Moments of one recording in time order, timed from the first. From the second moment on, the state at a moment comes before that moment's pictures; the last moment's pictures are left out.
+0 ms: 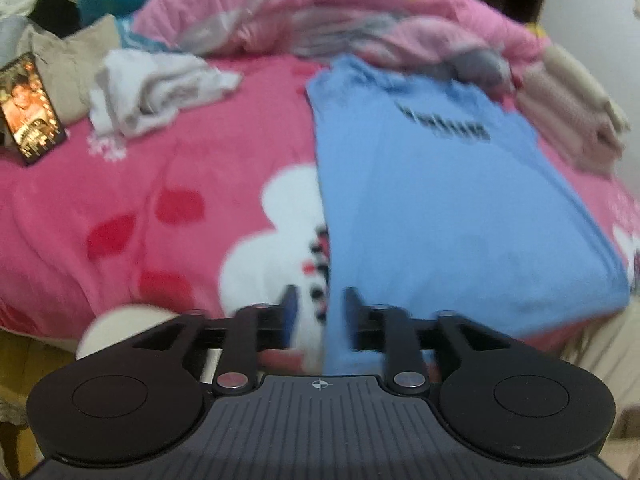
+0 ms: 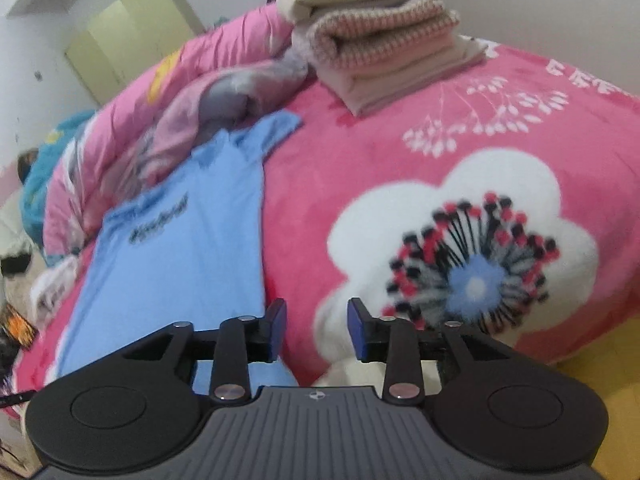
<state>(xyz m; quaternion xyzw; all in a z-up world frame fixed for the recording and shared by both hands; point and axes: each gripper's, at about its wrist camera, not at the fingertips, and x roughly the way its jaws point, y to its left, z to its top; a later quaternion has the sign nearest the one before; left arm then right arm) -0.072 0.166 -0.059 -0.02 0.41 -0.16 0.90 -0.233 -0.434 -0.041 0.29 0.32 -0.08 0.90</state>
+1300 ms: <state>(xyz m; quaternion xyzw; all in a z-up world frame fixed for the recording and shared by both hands) 0.087 0.135 -0.108 -0.13 0.36 -0.11 0.92 -0.078 -0.449 -0.096 0.39 0.28 0.00 0.88</state>
